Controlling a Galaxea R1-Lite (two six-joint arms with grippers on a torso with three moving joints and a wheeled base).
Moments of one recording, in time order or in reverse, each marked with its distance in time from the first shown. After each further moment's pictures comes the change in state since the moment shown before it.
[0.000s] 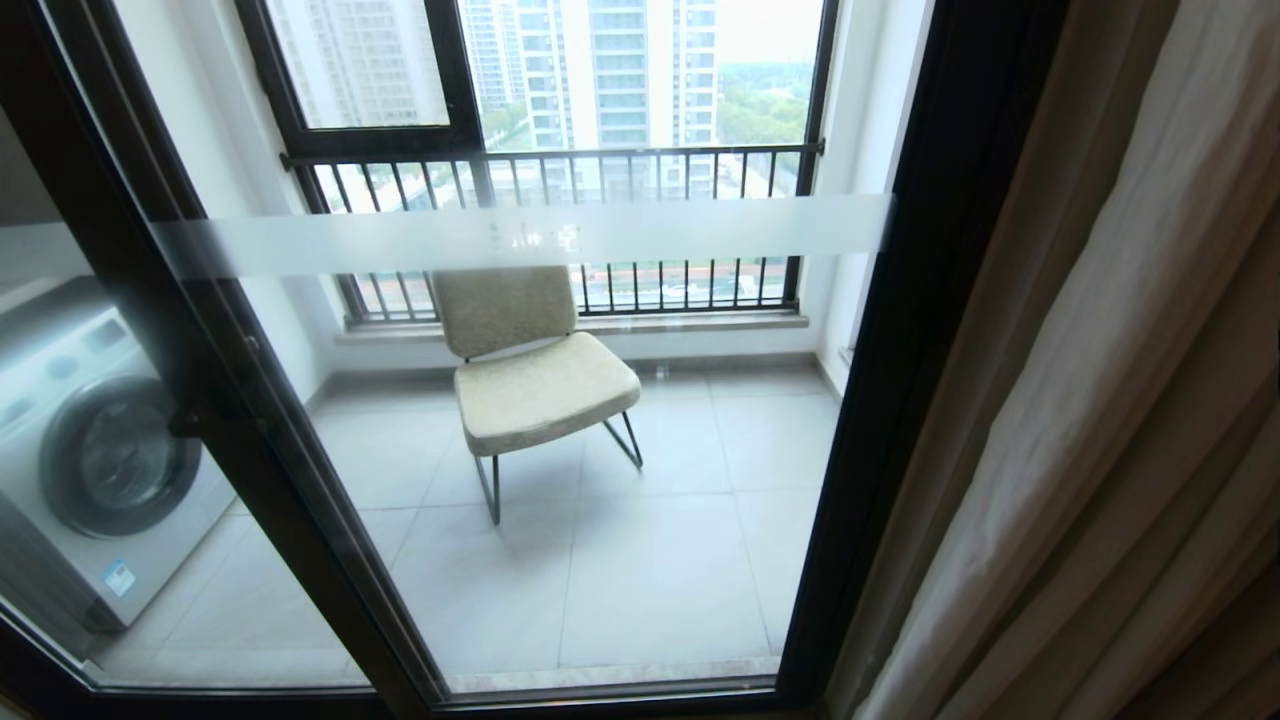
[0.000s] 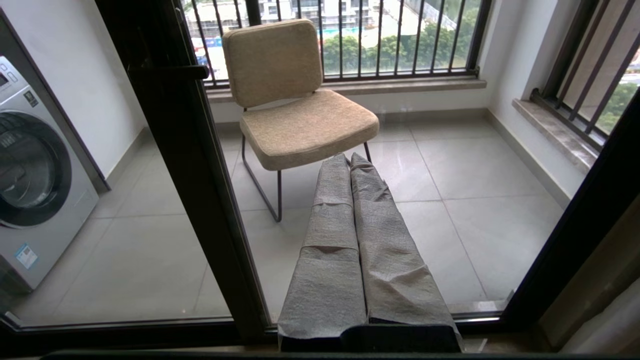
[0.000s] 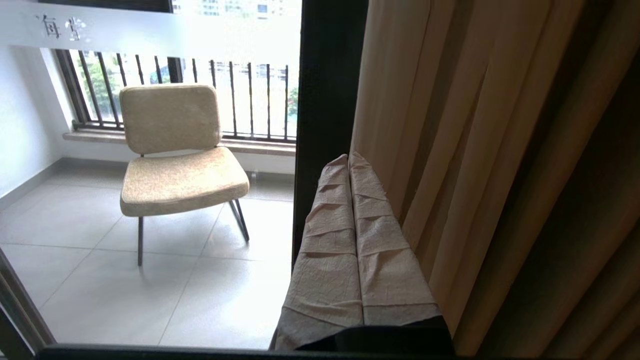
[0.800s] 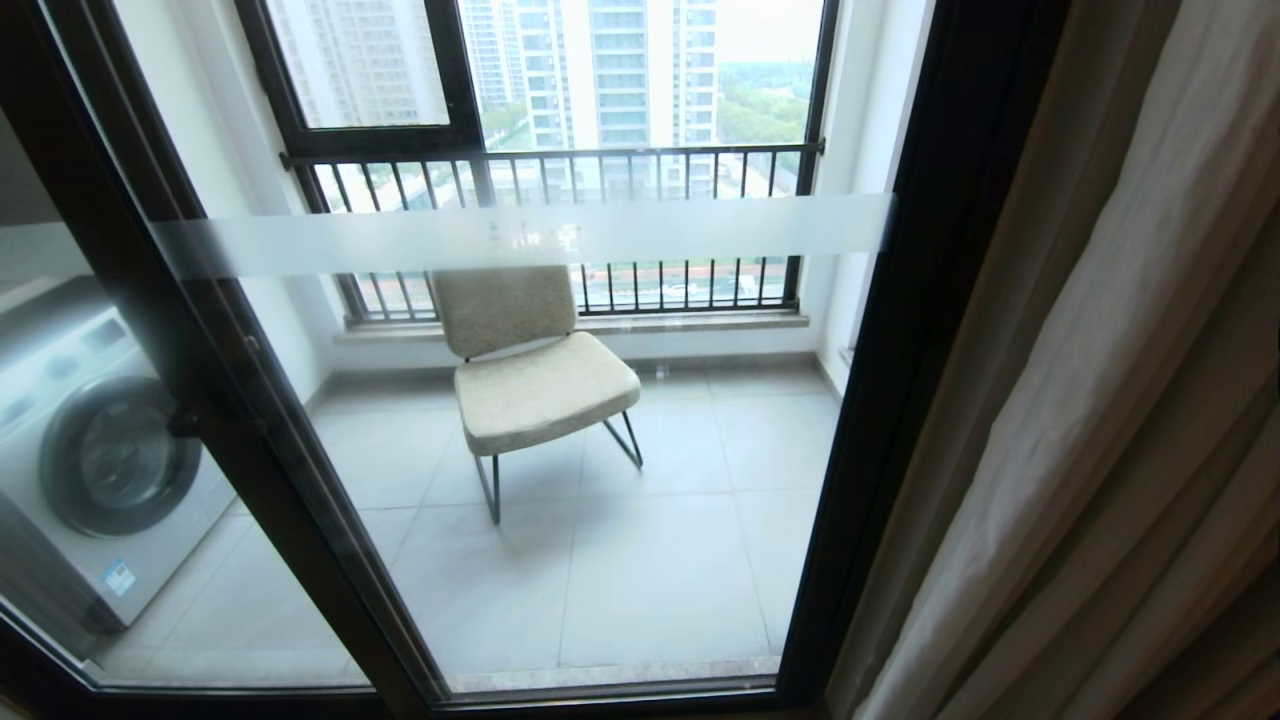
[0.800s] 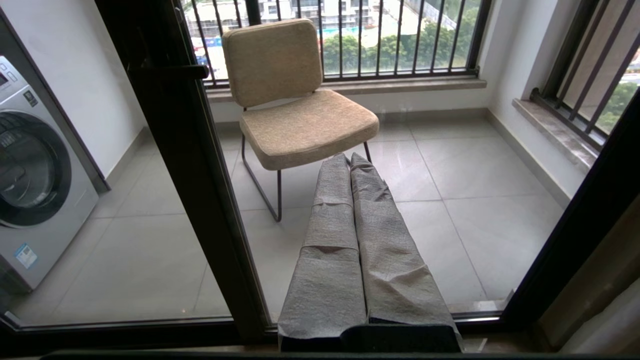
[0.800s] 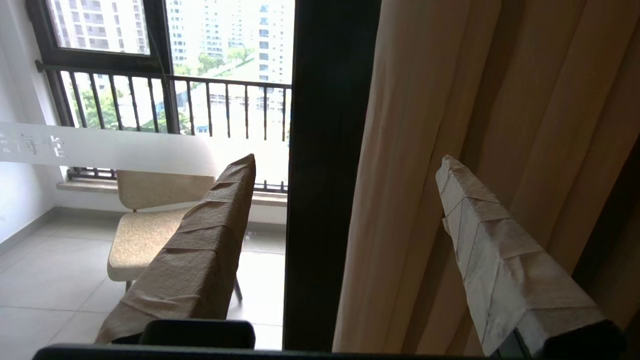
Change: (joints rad) left arm 0.000 0.000 0.000 0.000 0.000 0.000; right arm -0.003 0.576 -0.376 -0.295 -0.002 0.008
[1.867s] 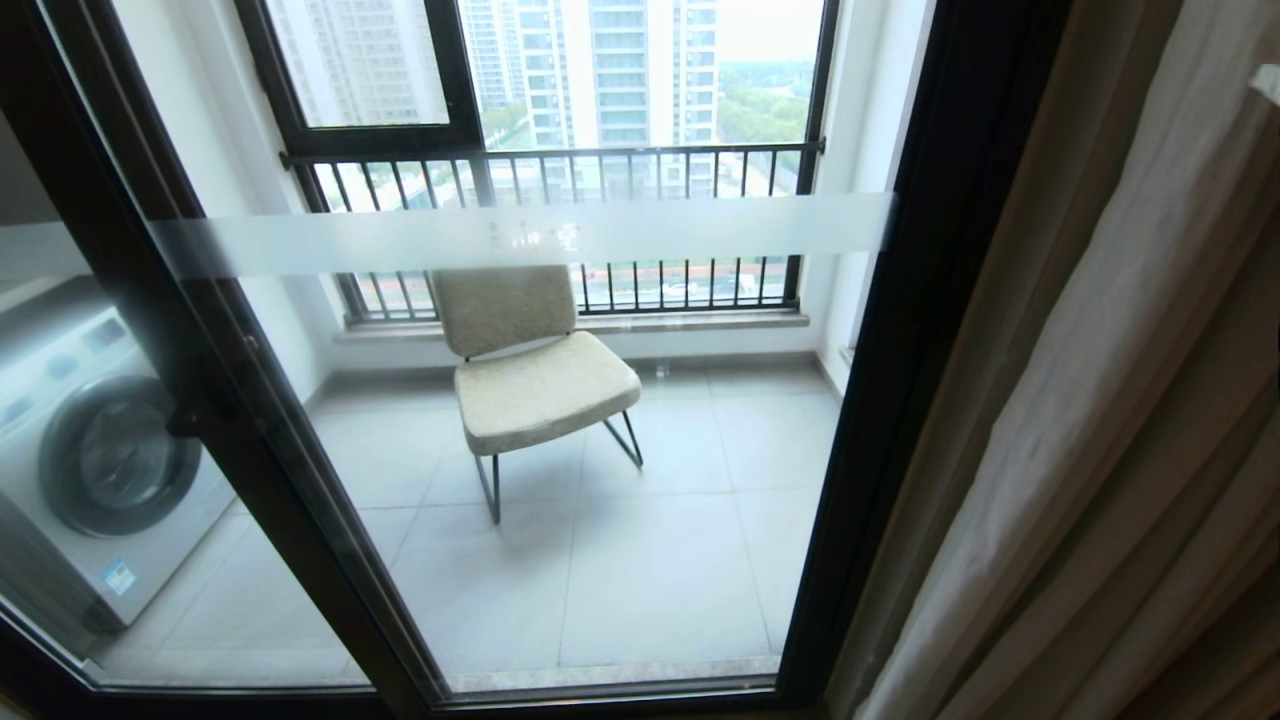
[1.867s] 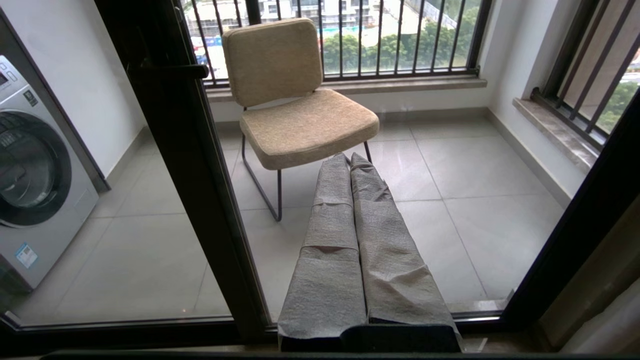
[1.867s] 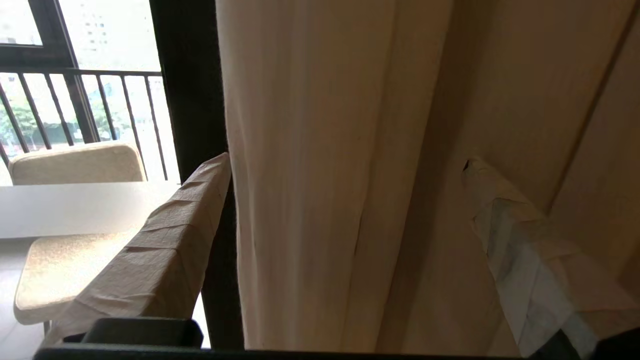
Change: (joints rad) left arm 0.000 0.000 0.000 0.000 0.000 0.000; right arm -0.184 0.459 -0.293 -0.138 0.002 0.029
